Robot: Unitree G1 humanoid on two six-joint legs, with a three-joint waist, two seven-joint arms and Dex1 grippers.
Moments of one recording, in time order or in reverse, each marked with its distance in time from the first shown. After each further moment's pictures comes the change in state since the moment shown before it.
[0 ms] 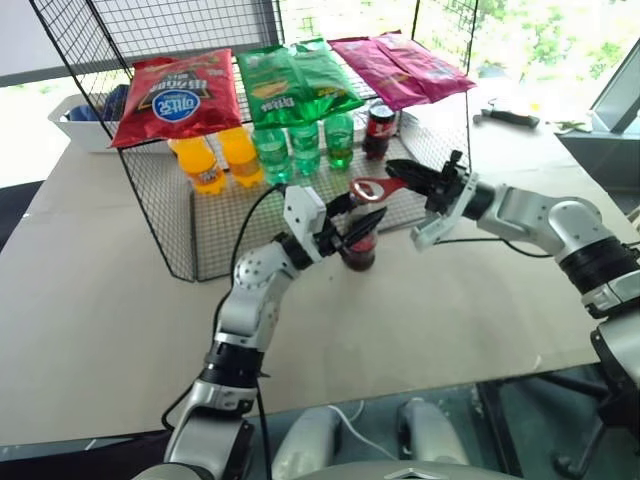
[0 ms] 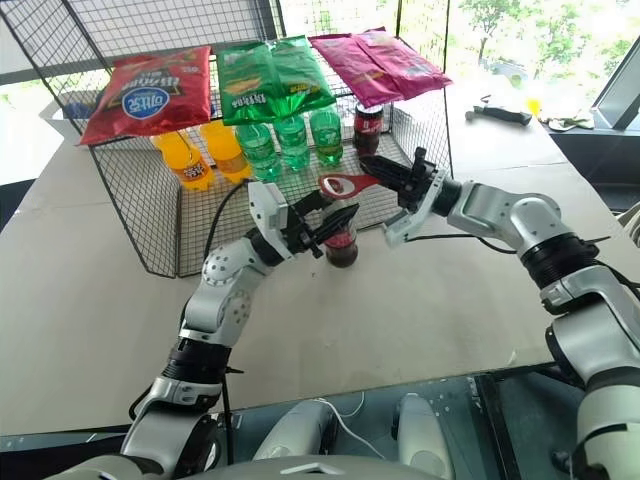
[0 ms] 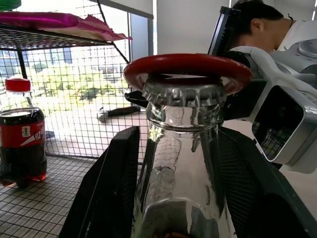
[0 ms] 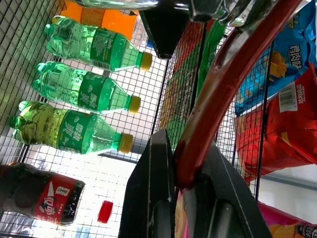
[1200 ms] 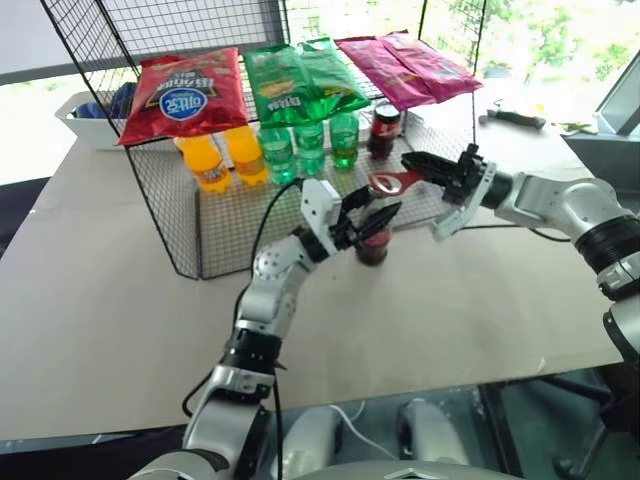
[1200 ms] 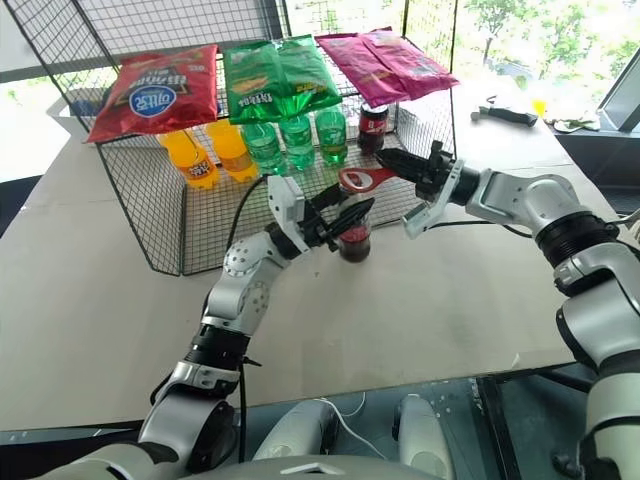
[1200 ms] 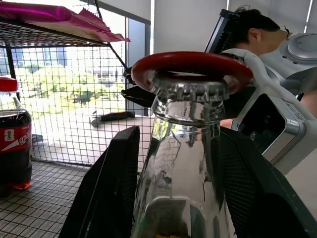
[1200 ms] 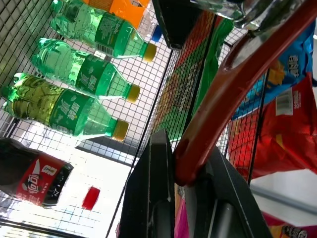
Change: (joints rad) left arm -0.088 -0.078 -0.024 0.158 0.008 -0.044 -0.014; right arm -0.121 -0.047 0.118 0.211 -0.082 -0.031 -0.210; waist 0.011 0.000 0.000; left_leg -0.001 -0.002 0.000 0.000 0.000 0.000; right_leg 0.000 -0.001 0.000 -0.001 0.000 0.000
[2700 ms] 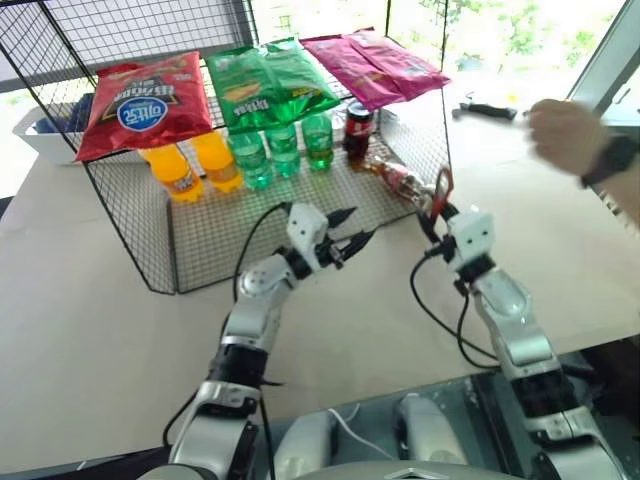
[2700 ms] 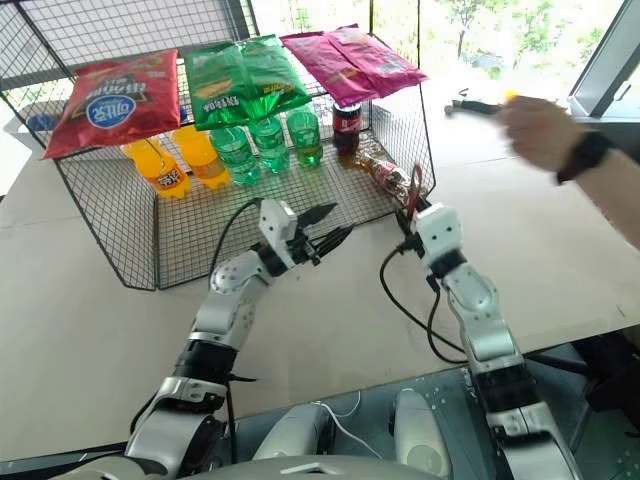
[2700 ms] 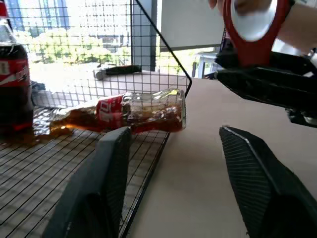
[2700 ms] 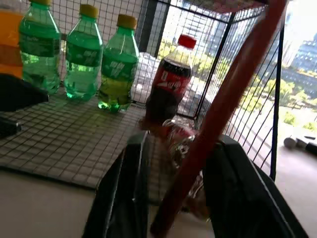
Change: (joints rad) left arm 0.131 0.085 0.071 -0.015 0.070 0.001 0.028; right arm 0.892 0.483 -0.531 -0.789 1.319 0.684 0.920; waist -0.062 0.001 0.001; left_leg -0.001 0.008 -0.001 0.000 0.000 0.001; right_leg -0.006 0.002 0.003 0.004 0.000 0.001
